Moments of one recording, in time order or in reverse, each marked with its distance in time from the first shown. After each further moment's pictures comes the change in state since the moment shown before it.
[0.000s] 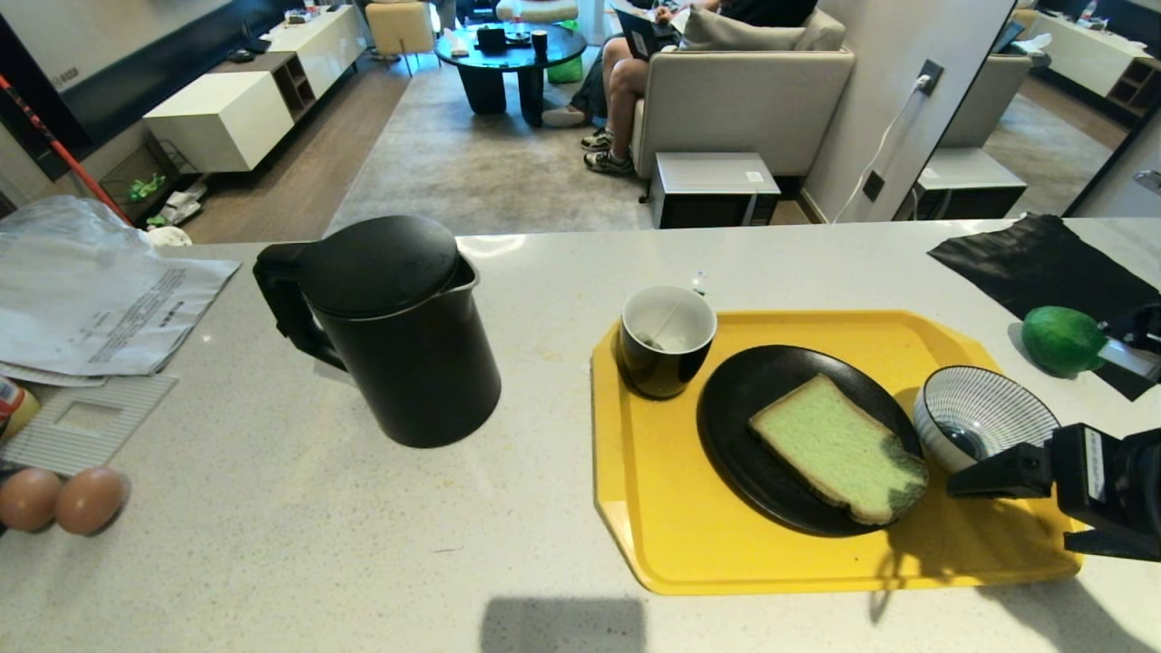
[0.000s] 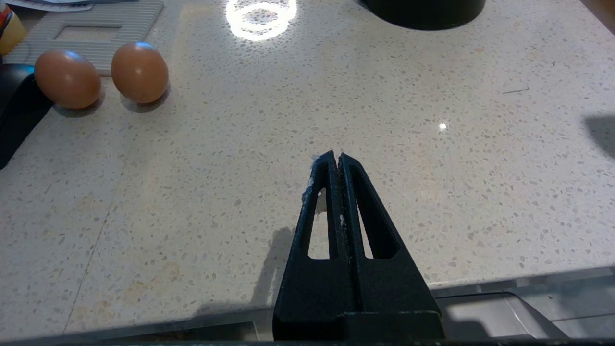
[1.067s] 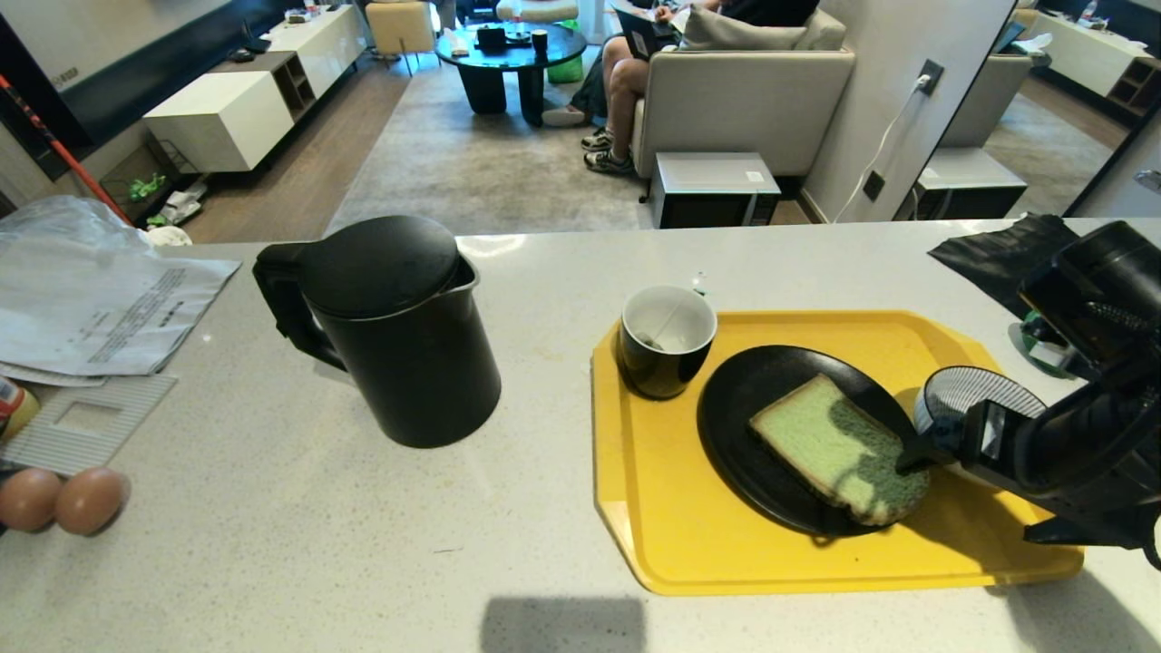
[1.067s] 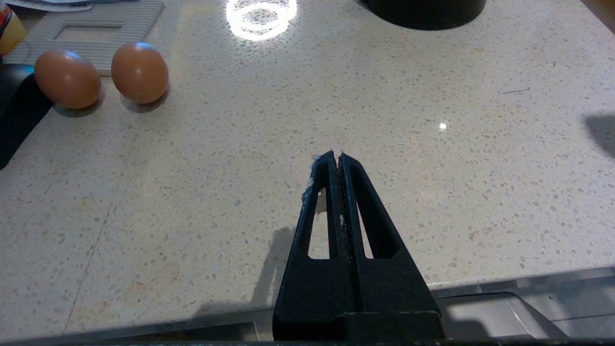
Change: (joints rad) left arm 0.000 0.000 0.000 0.000 0.000 0.000; right arm 0.043 0.201 -0.132 0.071 -0.107 0.205
